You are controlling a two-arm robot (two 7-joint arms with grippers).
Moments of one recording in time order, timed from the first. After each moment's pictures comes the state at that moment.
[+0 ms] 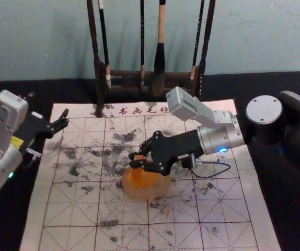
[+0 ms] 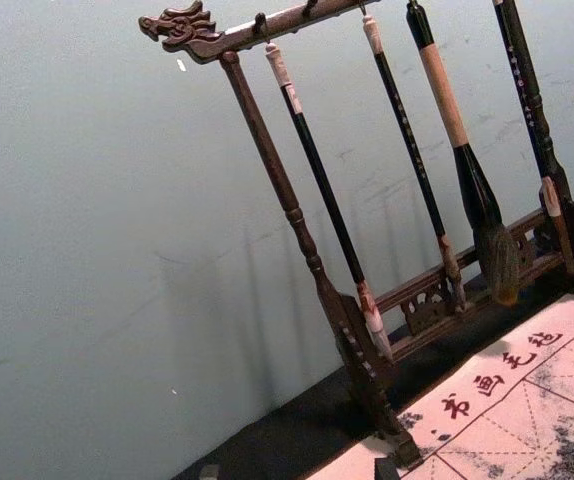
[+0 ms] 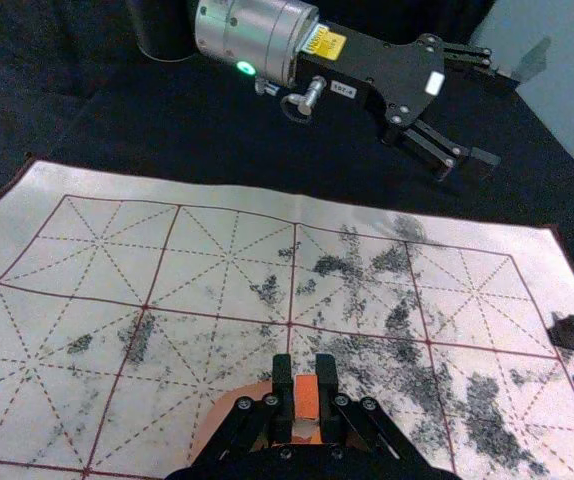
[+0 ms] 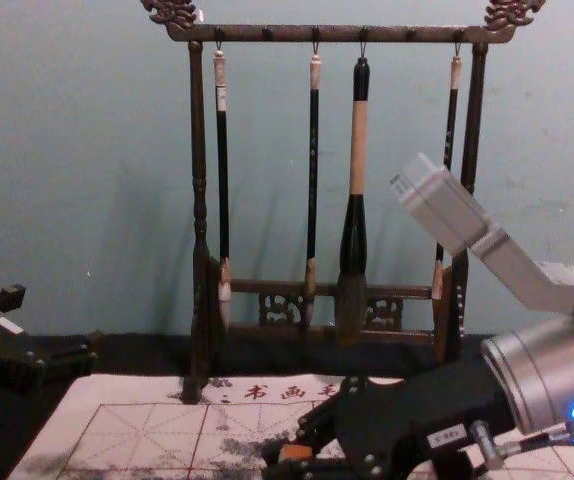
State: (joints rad) left arm -0.20 0.60 0.45 -1.41 -0.25 -0.12 0.03; right arm 0.78 0.34 -0.89 -0.91 0.33 -0.16 1.10
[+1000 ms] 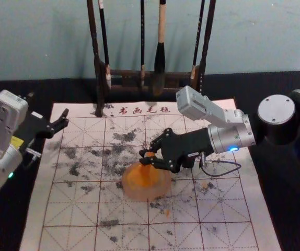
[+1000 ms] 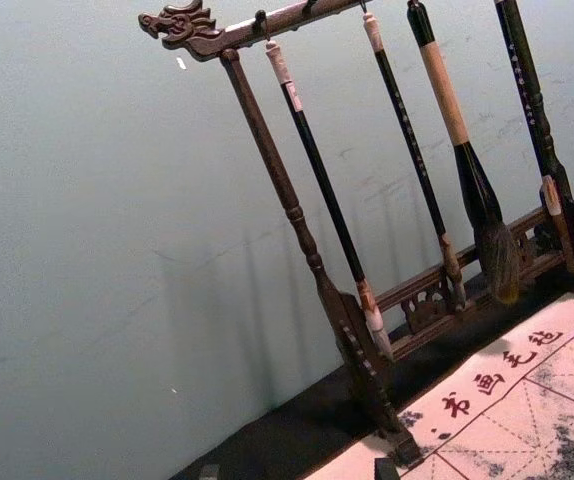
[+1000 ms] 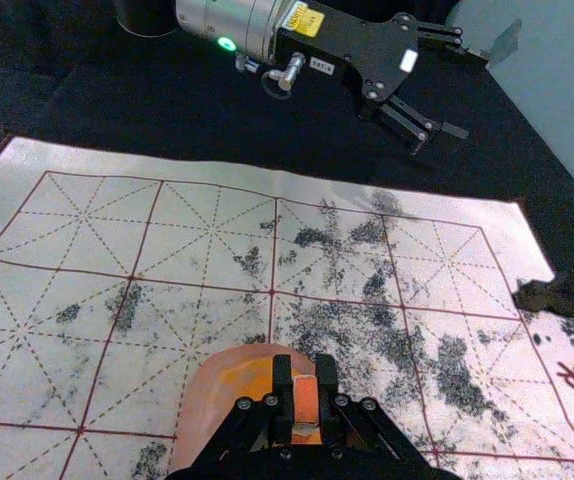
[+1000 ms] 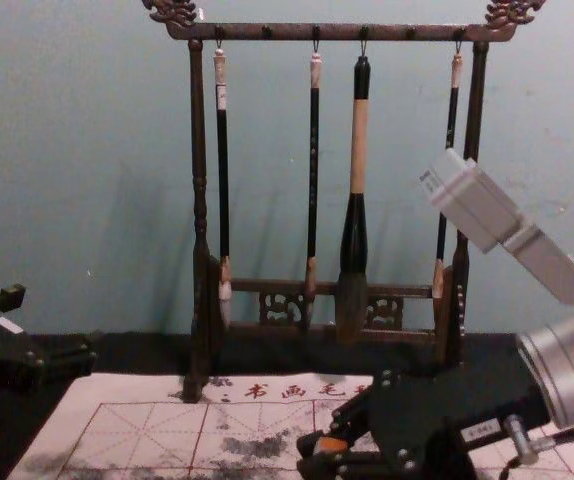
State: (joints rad) left arm -0.20 0.60 0.45 -1.41 -0.25 -0.12 0.03; right arm 0.75 0.40 -0.86 -1.00 0.30 -0.12 1.05
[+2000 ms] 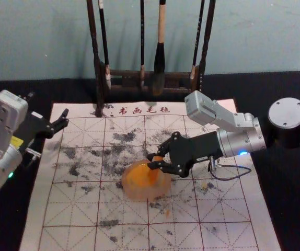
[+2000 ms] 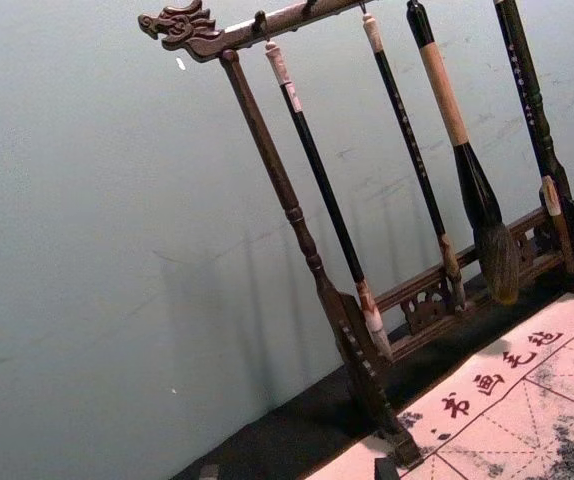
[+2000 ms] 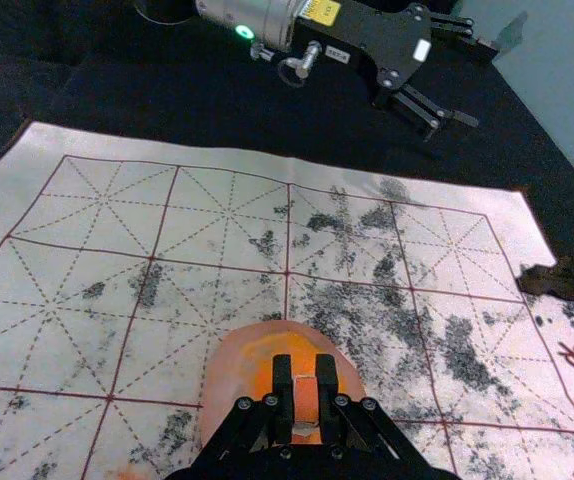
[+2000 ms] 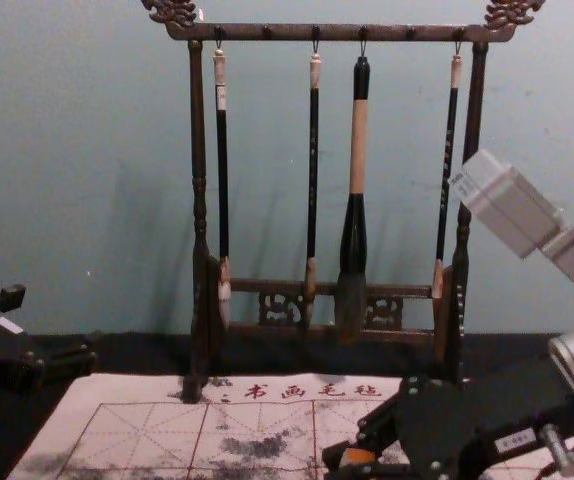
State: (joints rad) left arm -0.20 0.60 0.45 -1.41 -0.25 -0.12 0.03; right arm 0.72 0.47 -0.86 -1.09 0.30 -0.11 1.04
